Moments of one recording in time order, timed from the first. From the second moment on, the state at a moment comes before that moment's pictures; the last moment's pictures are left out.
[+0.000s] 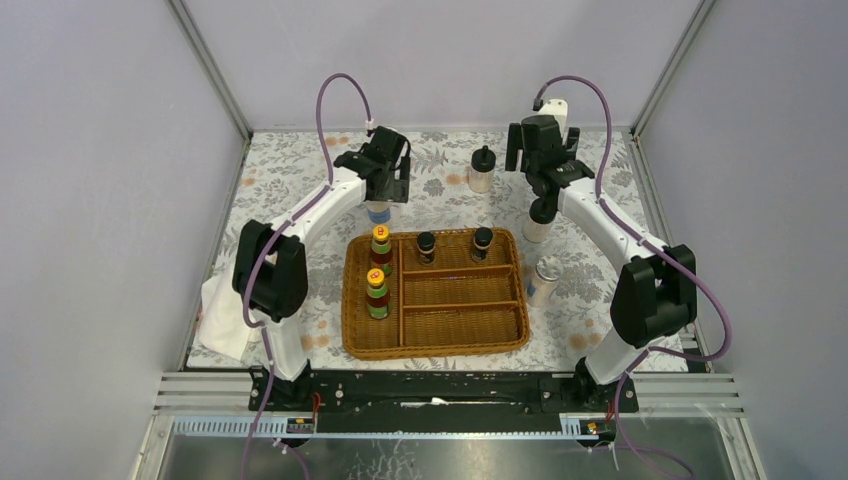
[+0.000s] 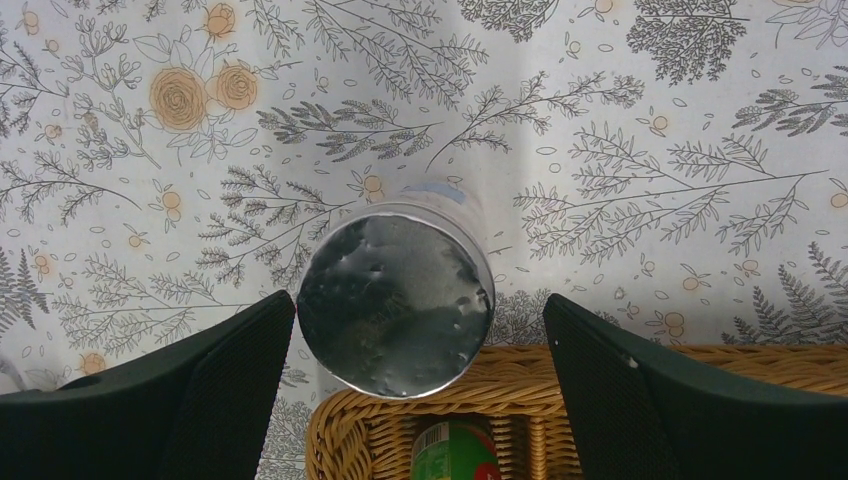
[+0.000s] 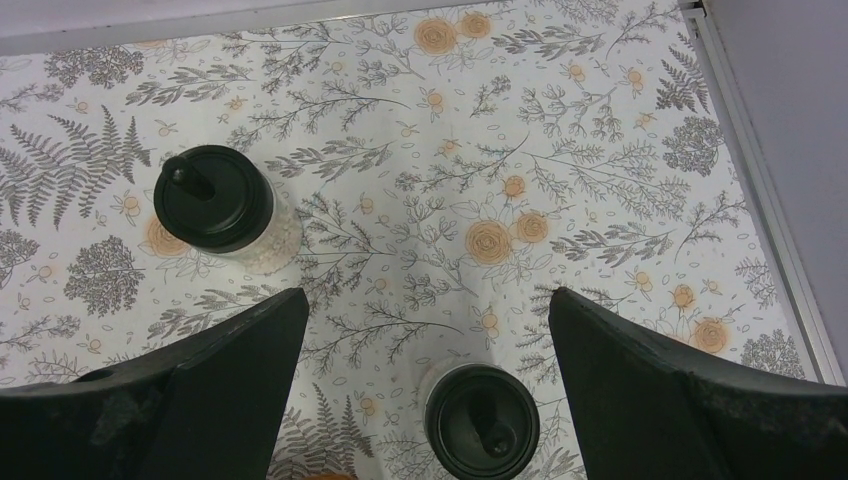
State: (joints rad) left arm -0.43 1.87 1.60 -0.70 -0.34 -0.30; right arm 0.34 1.65 1.39 -0.30 0.50 0.21
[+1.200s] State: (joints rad) left arm -0.40 1.88 1.57 -0.63 -0.31 -0.32; right arm 0.34 1.67 1.38 -0.28 0.48 0.22
